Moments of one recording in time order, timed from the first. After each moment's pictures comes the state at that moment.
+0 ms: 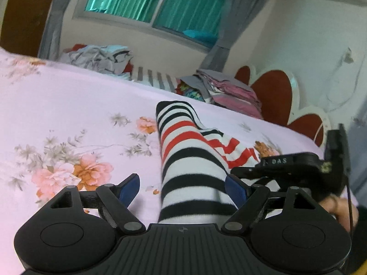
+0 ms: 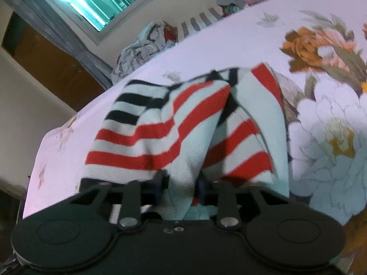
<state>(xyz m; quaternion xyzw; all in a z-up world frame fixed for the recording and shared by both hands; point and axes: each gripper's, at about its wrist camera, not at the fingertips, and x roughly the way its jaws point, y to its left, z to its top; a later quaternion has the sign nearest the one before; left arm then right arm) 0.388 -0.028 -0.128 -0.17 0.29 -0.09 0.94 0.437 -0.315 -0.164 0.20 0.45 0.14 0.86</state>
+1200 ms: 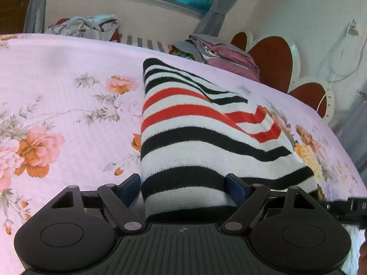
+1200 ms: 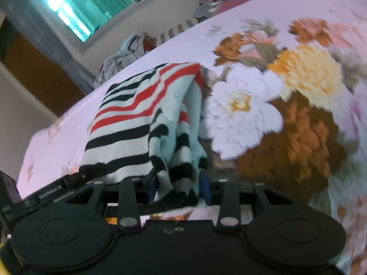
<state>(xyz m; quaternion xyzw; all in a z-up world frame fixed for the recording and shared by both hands) 0.432 -0.086 -0.183 -0.14 0.37 -0.12 0.91 0.326 -0.400 -0.158 0.23 0.45 0.08 0.86</state>
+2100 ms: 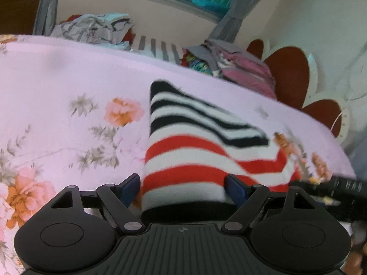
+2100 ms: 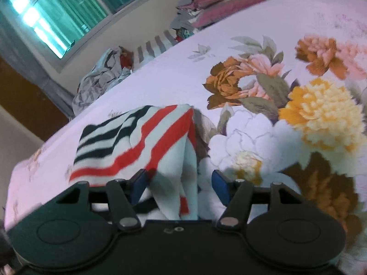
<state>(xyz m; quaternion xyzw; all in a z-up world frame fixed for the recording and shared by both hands) 0.499 -0.086 -0.174 -0.16 0.38 -0.08 0.91 0.436 -0.390 -0.153 0.24 0.44 0.02 0.86</state>
